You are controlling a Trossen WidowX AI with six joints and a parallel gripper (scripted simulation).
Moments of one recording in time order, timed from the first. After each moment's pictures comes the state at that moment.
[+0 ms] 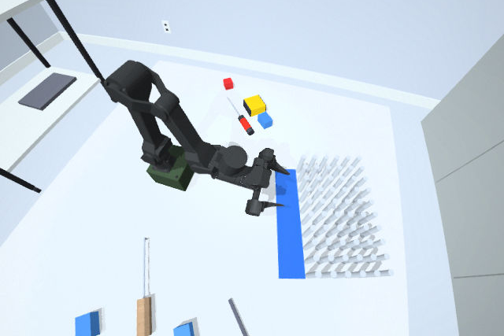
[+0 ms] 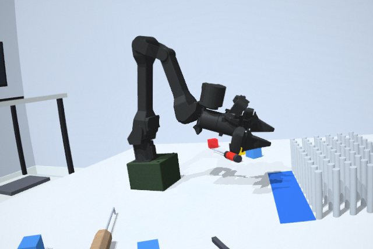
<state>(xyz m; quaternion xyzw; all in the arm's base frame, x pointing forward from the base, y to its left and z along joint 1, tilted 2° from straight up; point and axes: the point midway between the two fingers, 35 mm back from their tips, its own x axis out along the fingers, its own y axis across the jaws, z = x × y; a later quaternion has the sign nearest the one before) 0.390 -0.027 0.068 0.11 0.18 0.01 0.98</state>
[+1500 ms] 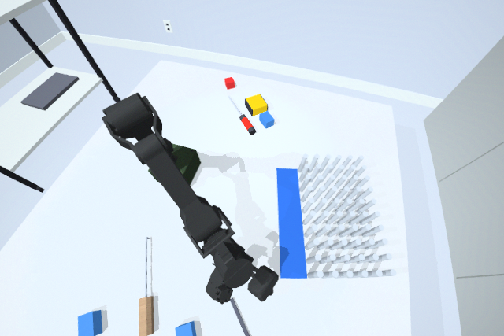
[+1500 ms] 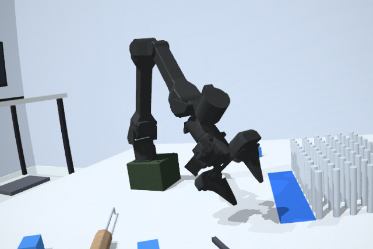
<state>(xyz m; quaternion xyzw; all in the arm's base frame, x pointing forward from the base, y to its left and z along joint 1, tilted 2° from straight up) 0.373 -0.268 0.021 0.67 0.15 -0.44 0.59</state>
